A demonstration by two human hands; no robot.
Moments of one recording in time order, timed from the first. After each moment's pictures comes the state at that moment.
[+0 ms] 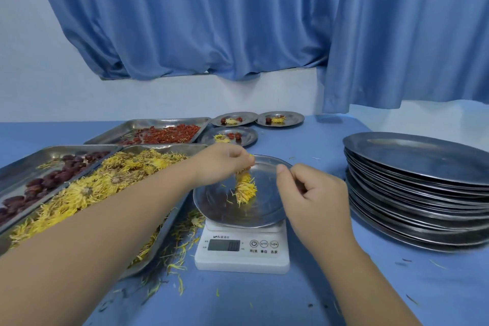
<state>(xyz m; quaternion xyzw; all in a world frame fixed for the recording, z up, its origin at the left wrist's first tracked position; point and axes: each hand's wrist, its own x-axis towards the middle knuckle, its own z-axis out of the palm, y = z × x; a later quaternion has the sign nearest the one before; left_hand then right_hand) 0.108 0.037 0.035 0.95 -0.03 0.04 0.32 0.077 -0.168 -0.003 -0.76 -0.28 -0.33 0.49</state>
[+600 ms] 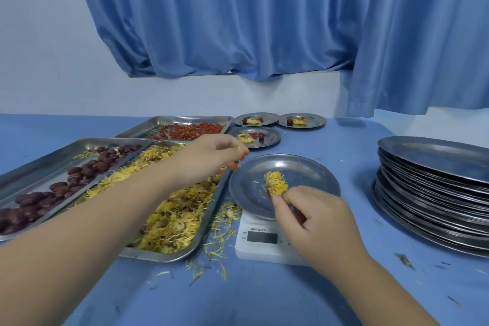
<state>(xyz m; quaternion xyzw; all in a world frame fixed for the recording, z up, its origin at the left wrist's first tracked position) 0.035 0.089 0.053 0.91 0.00 0.11 0.40 0.040 -0.138 -0.015 -0.78 -0.39 -0.32 0.37</state>
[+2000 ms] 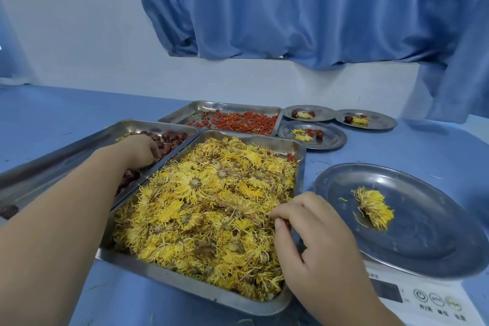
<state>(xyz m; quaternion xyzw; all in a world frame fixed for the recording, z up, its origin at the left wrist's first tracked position) 0.037 0.402 -0.008 0.94 0.32 0.04 0.11 0.024 0.000 -0.031 -0.77 -0.43 -0.28 0.37</state>
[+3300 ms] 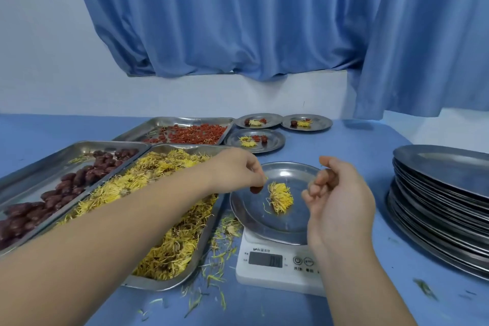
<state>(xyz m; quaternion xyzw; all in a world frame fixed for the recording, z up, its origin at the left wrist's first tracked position) 0.087 0.070 0.047 0.96 0.01 0.02 0.27 0.073 -0.106 0.030 -0.38 0.04 -0.01 0.92</state>
